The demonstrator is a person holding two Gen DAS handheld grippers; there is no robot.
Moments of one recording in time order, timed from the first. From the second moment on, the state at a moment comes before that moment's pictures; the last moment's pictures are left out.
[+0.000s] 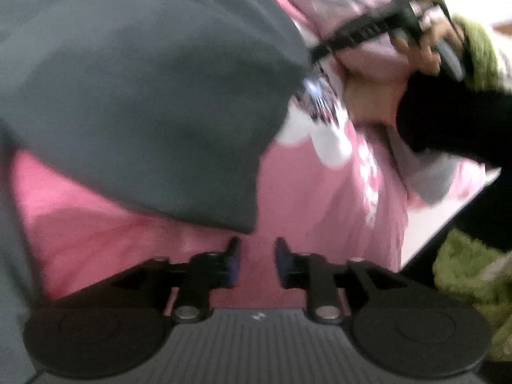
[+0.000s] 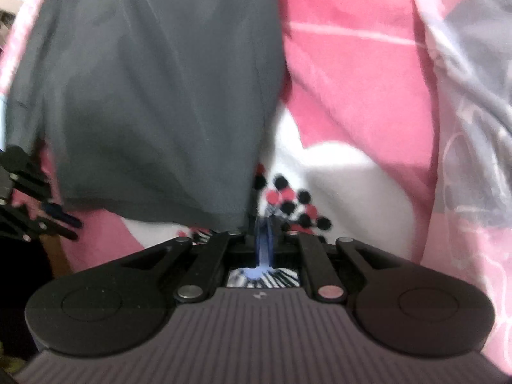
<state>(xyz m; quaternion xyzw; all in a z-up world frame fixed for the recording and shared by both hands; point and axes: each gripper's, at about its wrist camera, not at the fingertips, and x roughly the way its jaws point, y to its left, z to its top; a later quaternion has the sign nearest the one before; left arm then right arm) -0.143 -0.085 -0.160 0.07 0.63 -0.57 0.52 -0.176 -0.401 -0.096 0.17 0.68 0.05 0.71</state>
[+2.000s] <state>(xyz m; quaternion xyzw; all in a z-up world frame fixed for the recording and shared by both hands) -0.103 -0.154 -0.154 0.02 0.57 -0.53 0.63 -0.183 -0.369 -0.134 0.38 0.63 0.06 0.68</state>
